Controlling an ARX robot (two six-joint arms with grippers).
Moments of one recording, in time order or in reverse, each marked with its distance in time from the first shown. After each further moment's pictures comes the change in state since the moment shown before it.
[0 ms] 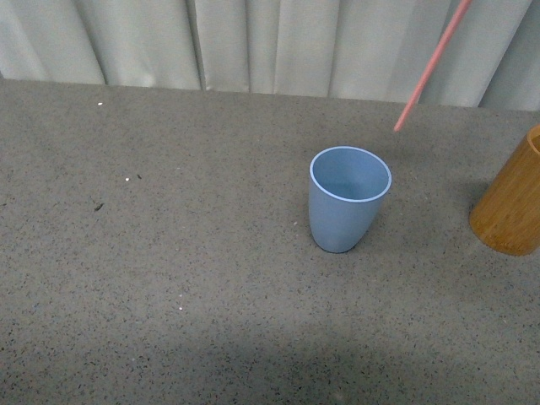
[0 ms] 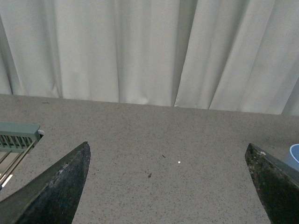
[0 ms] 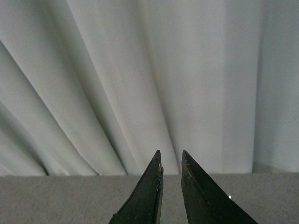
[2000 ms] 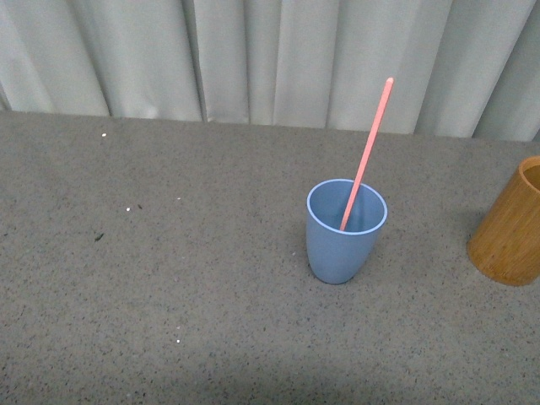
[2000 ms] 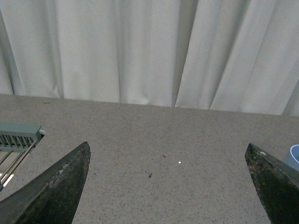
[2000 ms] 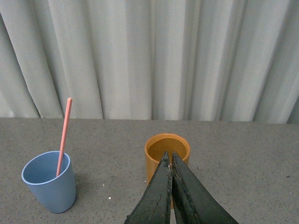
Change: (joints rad) left arm 0.000 -0.001 0.000 0.000 0.000 0.000; right arm -0.324 -1.717 -0.976 -0.674 -0.176 -0.269
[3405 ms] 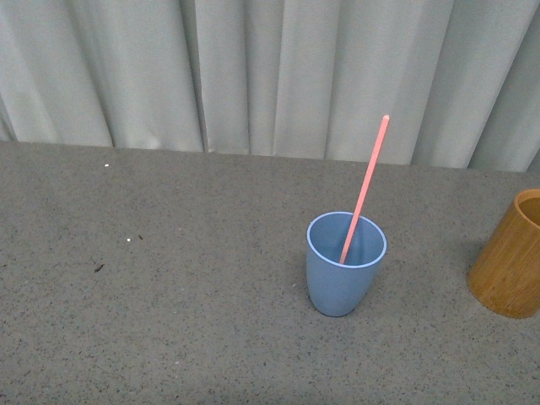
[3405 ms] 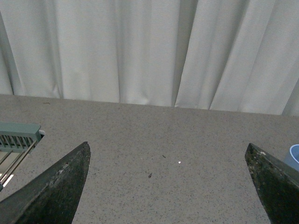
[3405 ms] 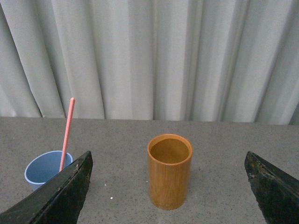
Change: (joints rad) left arm 0.000 0.000 0.000 0.000 -0.001 0.000; right arm 0.000 -0.003 0.000 -0.002 0.000 -0.001
